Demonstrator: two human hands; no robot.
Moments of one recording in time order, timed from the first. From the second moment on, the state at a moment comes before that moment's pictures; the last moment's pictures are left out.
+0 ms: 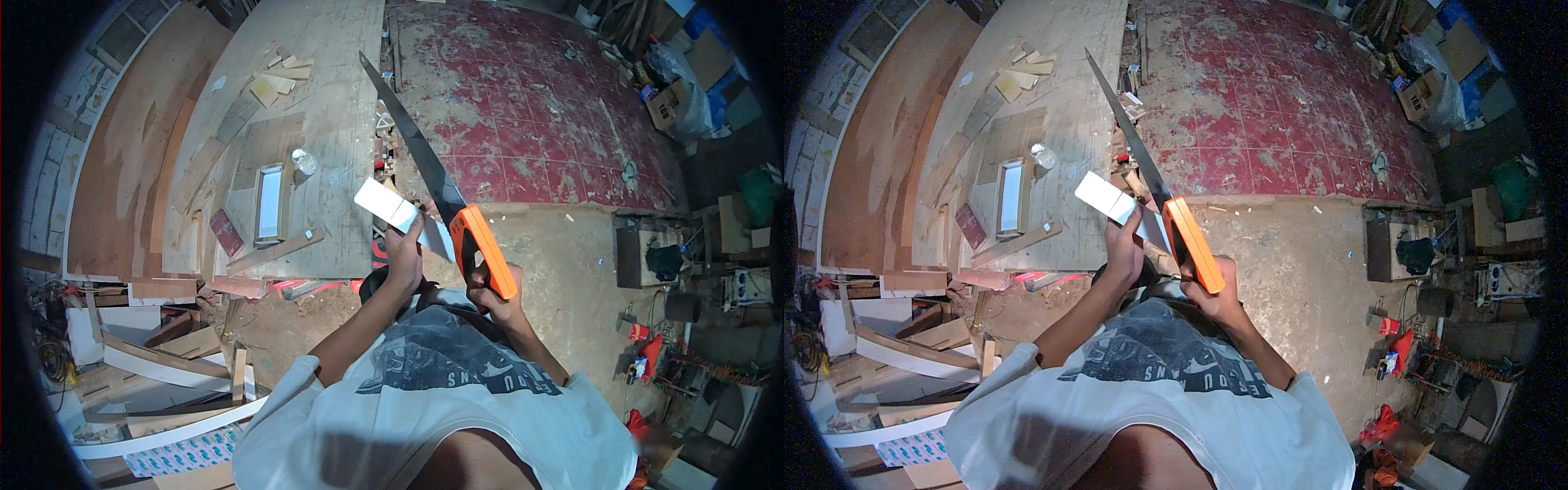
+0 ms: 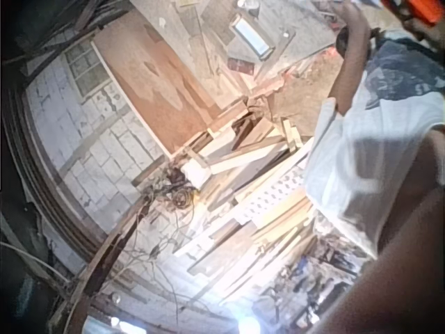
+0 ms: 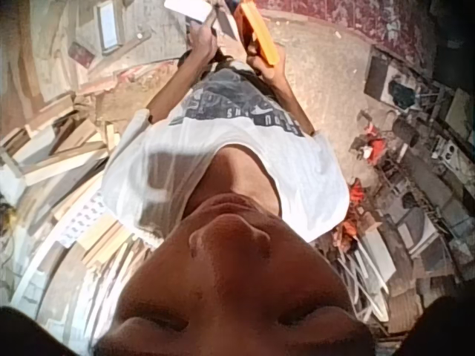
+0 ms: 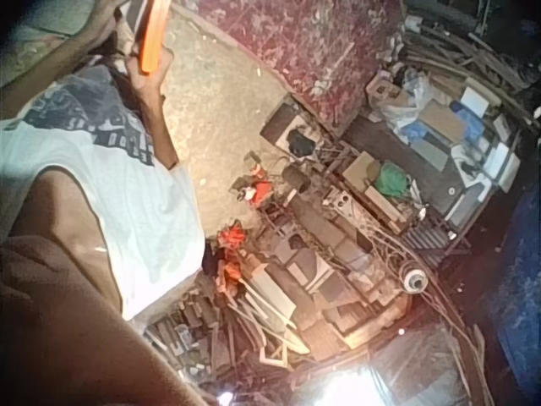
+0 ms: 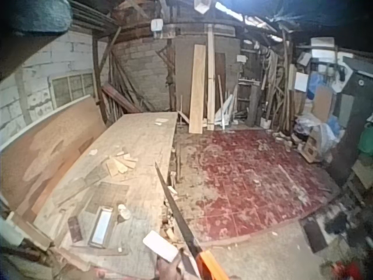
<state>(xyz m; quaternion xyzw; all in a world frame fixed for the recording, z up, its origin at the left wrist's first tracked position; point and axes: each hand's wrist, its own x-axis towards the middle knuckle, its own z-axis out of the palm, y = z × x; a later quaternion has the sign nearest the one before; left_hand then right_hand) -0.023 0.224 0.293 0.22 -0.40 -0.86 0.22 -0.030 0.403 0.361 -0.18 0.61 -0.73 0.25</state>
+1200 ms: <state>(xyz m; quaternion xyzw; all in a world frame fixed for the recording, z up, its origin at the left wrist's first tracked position) 0.010 0.018 0.036 -0.09 -0.93 -0.36 0.00 0.087 0.302 0.276 -0.07 0.74 -0.63 0.23</state>
